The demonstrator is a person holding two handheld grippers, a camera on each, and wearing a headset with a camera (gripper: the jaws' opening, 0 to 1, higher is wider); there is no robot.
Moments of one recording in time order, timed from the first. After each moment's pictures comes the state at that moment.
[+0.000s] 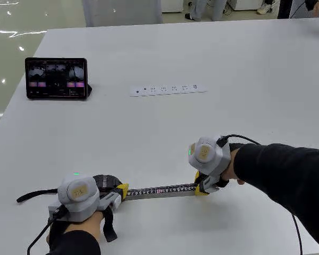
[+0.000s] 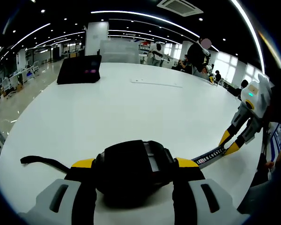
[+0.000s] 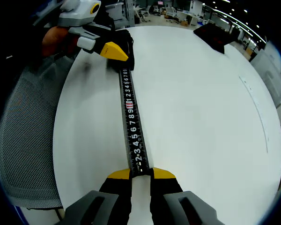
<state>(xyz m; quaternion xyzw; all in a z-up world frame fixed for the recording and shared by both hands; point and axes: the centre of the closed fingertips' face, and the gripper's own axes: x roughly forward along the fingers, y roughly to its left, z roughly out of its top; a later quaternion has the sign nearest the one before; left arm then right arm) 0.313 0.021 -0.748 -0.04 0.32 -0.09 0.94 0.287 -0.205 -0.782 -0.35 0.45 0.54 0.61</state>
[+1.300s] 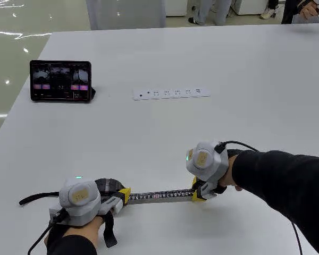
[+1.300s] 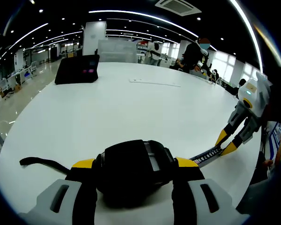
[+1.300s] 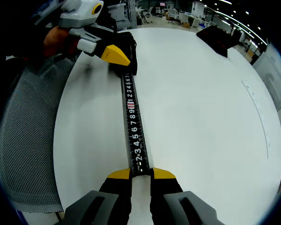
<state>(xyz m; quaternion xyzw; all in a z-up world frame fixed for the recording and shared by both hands) 0.312 0.021 -0.748 -0.03 0.32 -0.11 0.94 0.286 -0.190 -0.781 -0.35 0.45 0.55 0.61</state>
